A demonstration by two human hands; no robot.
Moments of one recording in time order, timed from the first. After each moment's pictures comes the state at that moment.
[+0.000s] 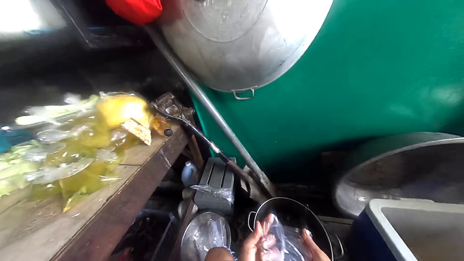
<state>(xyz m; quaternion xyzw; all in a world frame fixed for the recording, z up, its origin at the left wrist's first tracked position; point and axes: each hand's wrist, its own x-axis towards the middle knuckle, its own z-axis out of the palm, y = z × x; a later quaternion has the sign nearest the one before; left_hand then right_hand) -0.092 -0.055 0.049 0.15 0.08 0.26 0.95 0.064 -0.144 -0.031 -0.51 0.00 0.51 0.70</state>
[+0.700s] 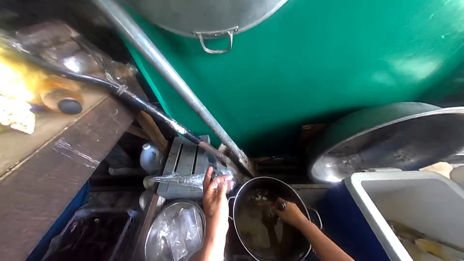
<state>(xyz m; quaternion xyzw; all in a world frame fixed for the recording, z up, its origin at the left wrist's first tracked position) -0.037 0.065 0.018 0.50 0.42 0.48 0.58 0.191 -0.072 -0.164 -0.82 -0.38 0.40 0.13</state>
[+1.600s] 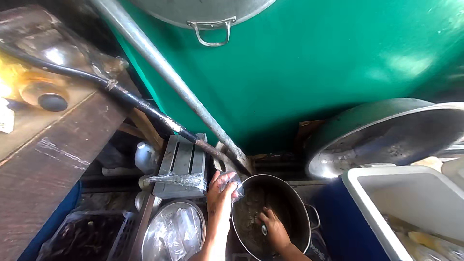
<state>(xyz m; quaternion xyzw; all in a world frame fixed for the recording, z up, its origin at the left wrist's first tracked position) -0.033 0.069 0.021 0.49 0.48 0.36 0.63 0.093 -0.085 -0.198 -0.82 -0.48 0.28 0.13</state>
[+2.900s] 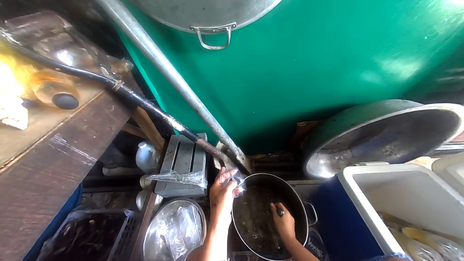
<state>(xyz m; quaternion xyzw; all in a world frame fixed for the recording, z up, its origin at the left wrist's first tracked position) -0.030 0.068 0.019 0.43 0.47 0.36 0.68 0.108 -0.089 -0.189 -0.89 -0.19 0.20 0.35</state>
